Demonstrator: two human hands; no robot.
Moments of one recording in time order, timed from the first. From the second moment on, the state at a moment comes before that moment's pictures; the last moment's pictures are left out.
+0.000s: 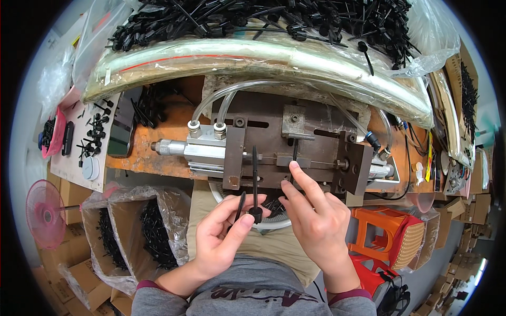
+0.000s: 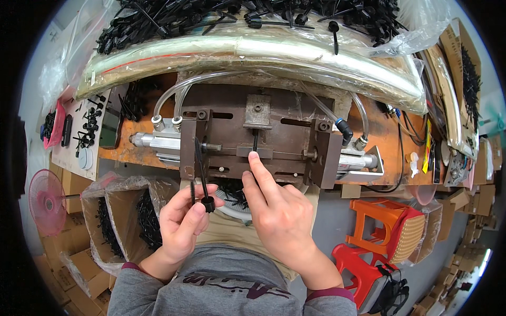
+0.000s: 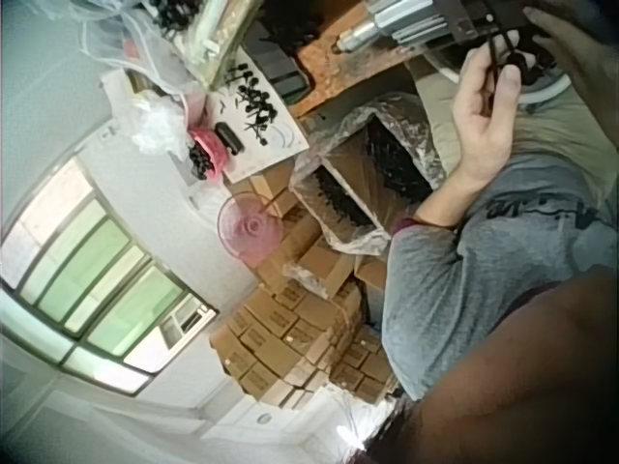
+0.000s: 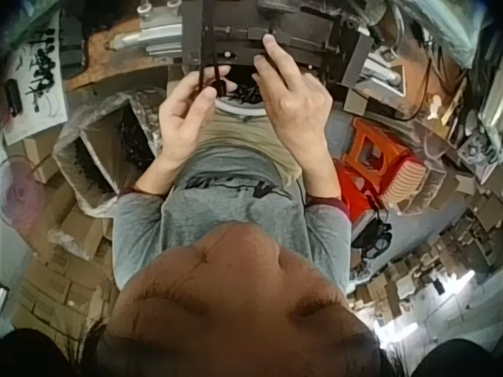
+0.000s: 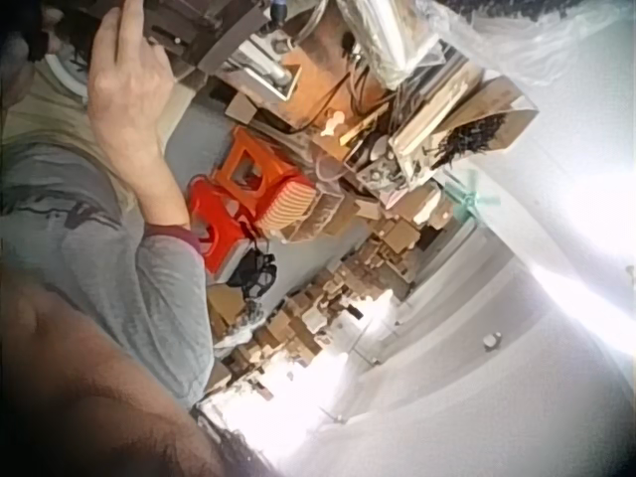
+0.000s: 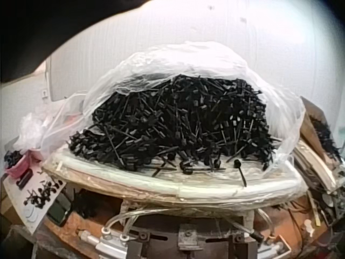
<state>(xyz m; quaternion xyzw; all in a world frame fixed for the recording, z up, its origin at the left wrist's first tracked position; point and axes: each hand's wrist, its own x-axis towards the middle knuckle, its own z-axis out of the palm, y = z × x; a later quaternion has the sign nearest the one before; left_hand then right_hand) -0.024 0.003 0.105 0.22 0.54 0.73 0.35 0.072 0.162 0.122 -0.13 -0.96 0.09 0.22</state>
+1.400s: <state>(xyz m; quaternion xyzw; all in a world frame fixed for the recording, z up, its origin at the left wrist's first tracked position) -0.025 -0.008 0.121 0.39 0.63 0.60 0.31 0.082 0.163 0.125 -0.21 -0.53 0.78 0.25</state>
